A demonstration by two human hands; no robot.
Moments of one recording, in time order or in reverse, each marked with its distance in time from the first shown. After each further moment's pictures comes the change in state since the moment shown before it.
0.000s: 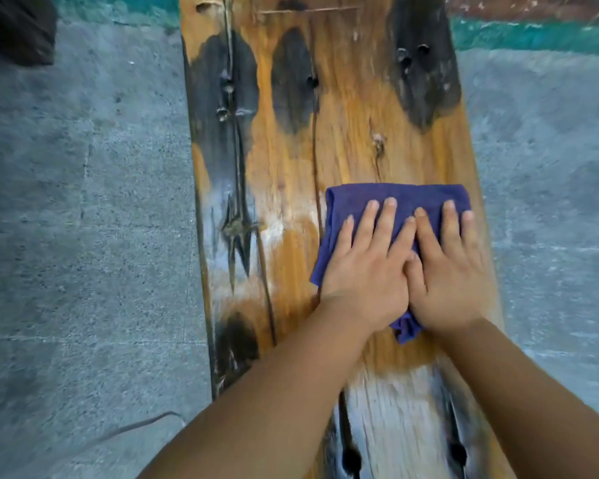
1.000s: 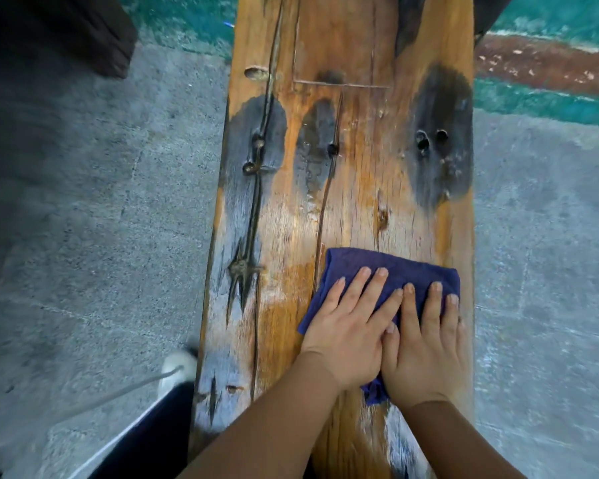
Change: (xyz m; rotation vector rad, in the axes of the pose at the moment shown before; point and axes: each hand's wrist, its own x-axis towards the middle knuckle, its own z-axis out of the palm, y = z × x) left_hand 0.001 0.002 -0.008 -0.002 -0.080 -0.025; right_hand 0.000 -0.001 -0.002 0.065 -0.094 -0.008
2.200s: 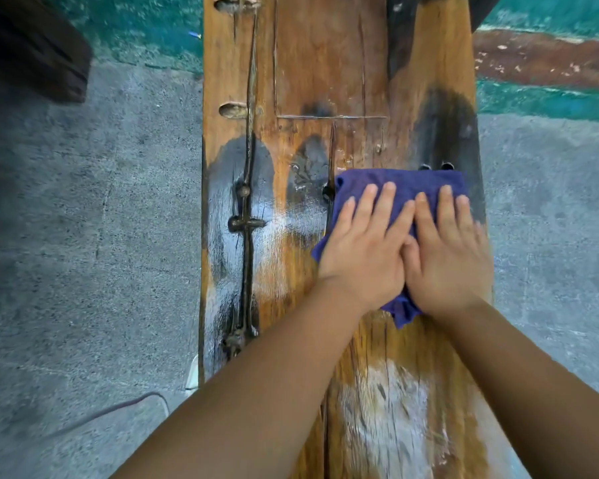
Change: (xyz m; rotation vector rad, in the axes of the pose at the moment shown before) left_hand 0.164 -0.066 -0.064 0.063 0.072 -0.017; right_hand 0.185 -0.028 -0.051 -0.140 0.104 -0.091
